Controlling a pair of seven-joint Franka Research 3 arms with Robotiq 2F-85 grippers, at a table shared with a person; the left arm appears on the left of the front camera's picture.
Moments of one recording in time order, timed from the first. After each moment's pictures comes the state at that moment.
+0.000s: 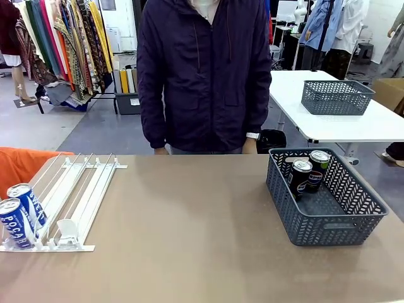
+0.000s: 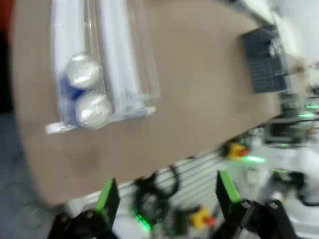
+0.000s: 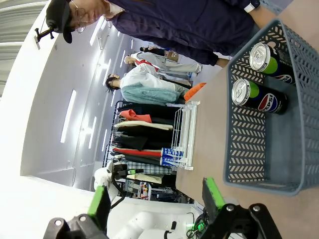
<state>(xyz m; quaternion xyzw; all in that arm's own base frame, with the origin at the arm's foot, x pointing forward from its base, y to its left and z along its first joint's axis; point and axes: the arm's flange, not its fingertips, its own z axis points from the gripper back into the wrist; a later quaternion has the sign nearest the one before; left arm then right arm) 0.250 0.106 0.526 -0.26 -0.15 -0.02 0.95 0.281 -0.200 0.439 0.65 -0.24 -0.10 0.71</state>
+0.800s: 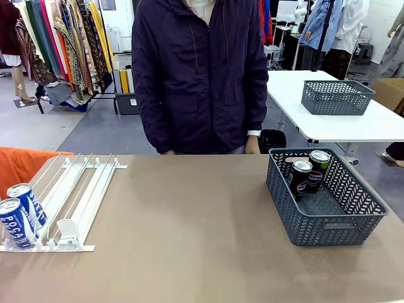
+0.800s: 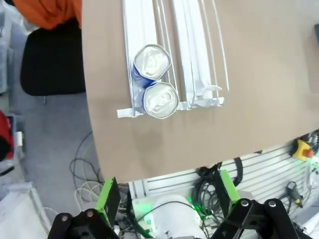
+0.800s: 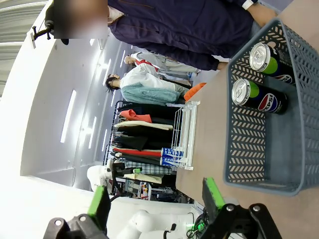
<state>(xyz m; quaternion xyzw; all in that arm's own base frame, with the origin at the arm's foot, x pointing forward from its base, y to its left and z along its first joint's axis) 0.259 0.092 0.538 -0.10 -0.13 -0.03 0.99 0.281 -0.200 0.439 0.65 -0.24 -0.10 0.71</state>
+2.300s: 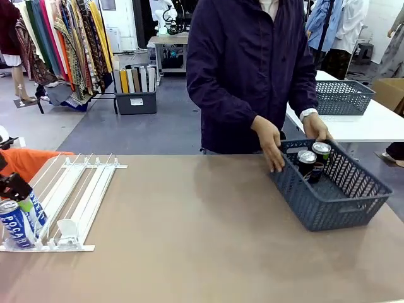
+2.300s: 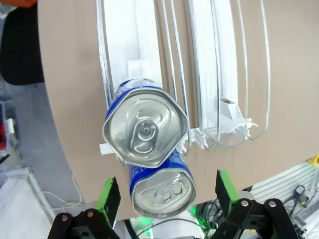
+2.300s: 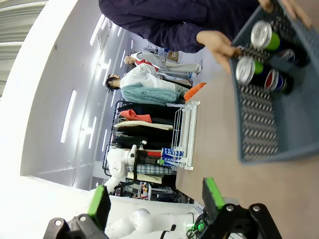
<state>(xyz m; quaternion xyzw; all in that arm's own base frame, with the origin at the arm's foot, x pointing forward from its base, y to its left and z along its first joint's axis) 0.365 0.058 0.416 -0.08 -0.03 -0.04 1.00 0.281 -0.200 0.439 0.65 -0.24 -0.10 0.71</state>
